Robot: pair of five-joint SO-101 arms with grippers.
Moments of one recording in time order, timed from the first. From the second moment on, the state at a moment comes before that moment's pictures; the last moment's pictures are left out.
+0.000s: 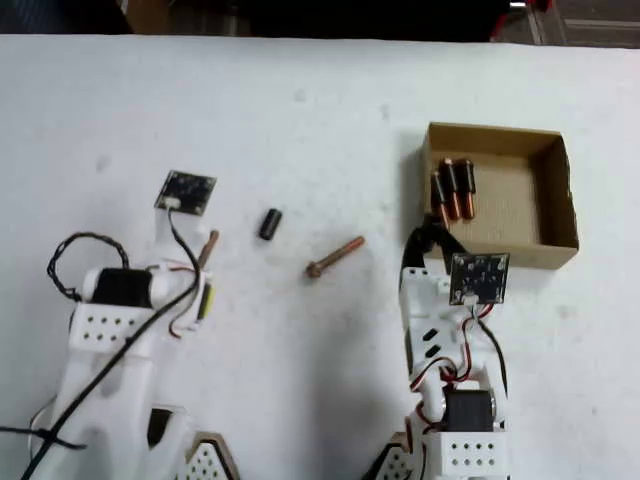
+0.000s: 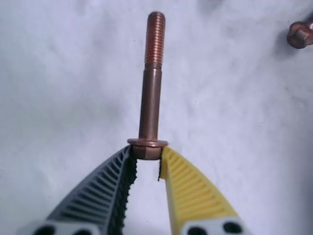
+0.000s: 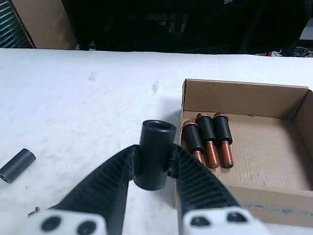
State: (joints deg) left arm -2.1 -45.1 53.4 74.0 -4.7; right arm -3.8 -102.8 96.4 31.5 2.5
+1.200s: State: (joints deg) left arm -2.1 -34.4 22.9 98.9 -5.3; right arm -3.8 -102.8 96.4 31.5 2.5
